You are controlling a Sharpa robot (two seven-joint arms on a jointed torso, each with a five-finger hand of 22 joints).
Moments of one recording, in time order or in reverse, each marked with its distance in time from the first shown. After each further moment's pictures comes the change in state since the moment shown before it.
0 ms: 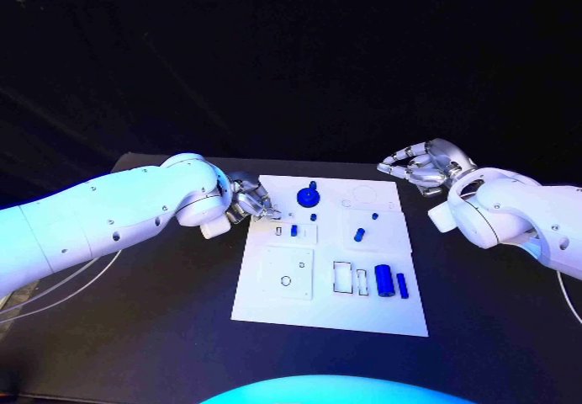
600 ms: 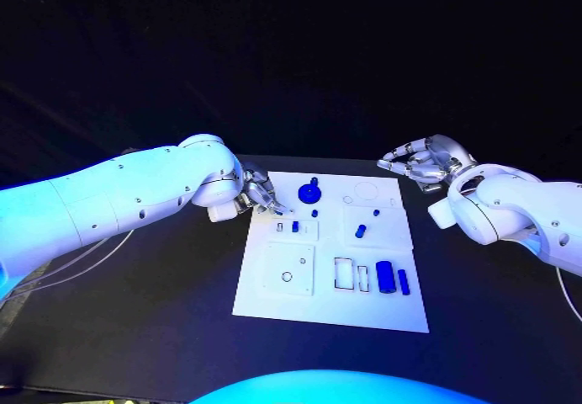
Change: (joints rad) left arm 0.059 0.101 -0.045 -0.108 -0.028 0.110 -0.058; left_hand -0.089 0.003 0.049 -0.032 -0.006 -0.011 0.004 0.046 0.023 -0.001 0.002 0.023 0.015 0.000 0.000 0.000 0.000 0.000 -0.003 0.000 0.000 0.000; right arm 0.000 0.007 0.000 -0.003 0.000 0.000 0.000; right_hand 0.000 0.000 0.000 0.000 0.000 0.000 0.000 0.004 0.000 0.000 0.000 0.000 0.000 0.000 0.000 0.000 0.001 0.000 0.000 0.000 -0.001 0.000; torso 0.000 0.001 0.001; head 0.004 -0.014
